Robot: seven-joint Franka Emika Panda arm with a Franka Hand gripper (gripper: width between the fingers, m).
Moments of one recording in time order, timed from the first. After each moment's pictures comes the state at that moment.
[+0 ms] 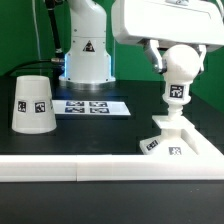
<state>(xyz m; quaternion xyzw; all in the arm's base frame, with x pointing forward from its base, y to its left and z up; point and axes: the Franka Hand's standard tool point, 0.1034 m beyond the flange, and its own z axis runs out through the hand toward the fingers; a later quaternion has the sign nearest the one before) 0.591 0.100 0.140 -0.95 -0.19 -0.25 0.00</state>
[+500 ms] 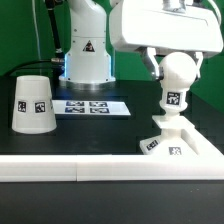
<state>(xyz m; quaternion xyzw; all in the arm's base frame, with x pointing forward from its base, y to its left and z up) 0.588 0.098 0.124 -0.95 -0.19 -0.25 0.00</state>
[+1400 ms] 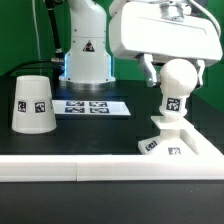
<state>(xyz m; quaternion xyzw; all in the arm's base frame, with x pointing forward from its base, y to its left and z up) 0.591 0.098 0.119 -0.94 -0.19 -0.28 -0.01</state>
